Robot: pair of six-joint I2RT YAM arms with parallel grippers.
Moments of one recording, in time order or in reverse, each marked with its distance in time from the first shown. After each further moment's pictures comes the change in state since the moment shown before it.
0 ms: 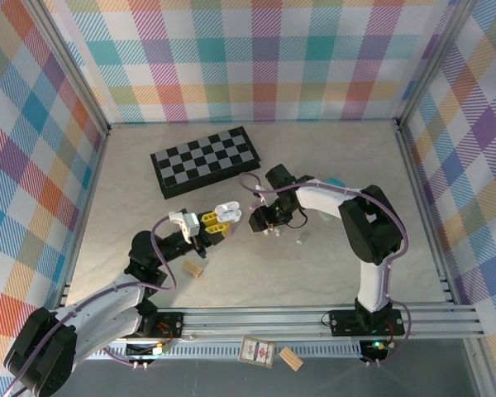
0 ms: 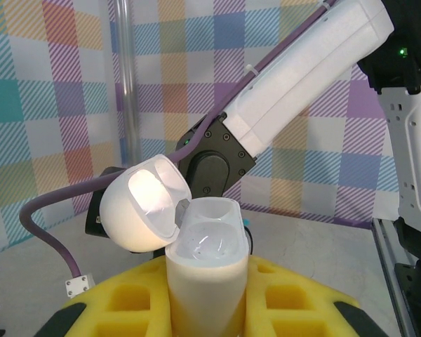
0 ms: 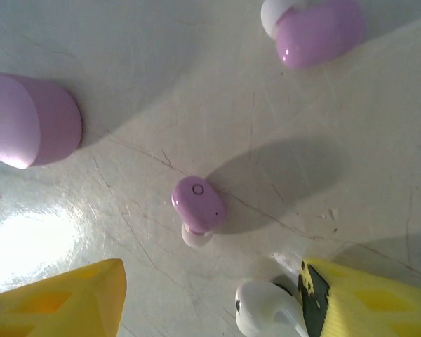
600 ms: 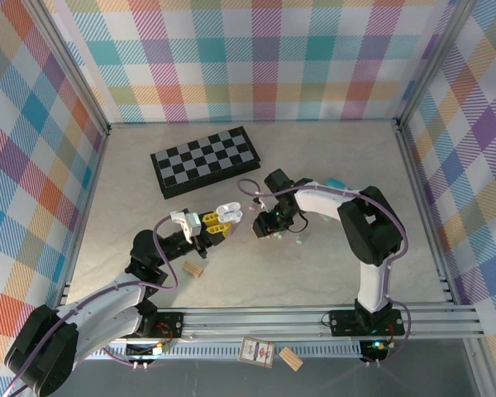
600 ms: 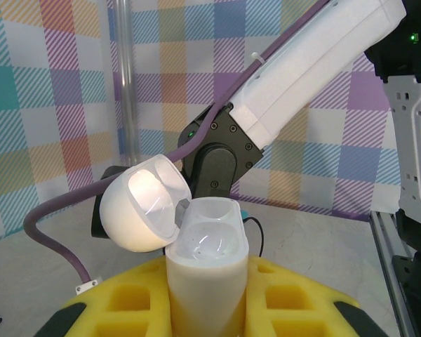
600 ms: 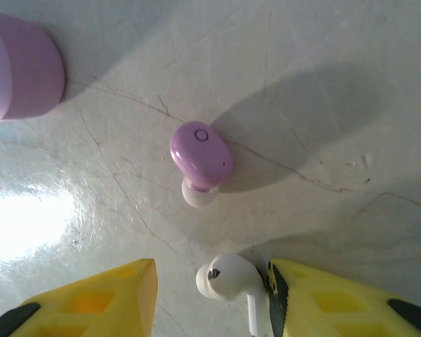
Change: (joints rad) left arm 0.000 0.018 0.000 -0.001 0.005 0.003; right arm 0.028 -0.006 -0.024 -0.049 0.008 -0.008
